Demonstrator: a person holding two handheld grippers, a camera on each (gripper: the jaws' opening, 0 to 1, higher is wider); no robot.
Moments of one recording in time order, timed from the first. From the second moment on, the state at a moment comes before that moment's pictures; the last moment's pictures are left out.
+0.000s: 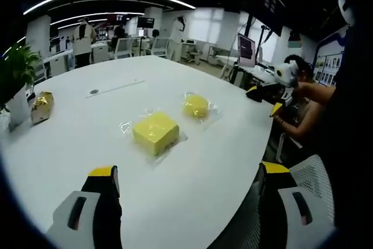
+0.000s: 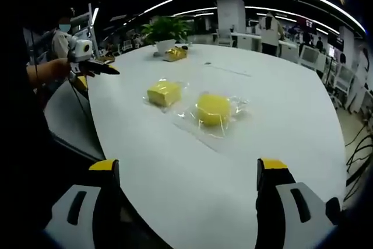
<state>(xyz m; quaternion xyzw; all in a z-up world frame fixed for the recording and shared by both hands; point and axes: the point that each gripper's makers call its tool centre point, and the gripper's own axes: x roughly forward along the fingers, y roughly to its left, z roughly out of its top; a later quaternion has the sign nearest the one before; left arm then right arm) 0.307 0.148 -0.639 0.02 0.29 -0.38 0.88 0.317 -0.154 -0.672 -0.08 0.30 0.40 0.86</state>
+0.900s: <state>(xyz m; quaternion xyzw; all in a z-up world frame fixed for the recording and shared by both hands) 0.312 0.155 -0.639 0.01 0.29 -0.37 0.88 0.336 -0.155 -0.668 -0.10 0.31 0.39 0.86</state>
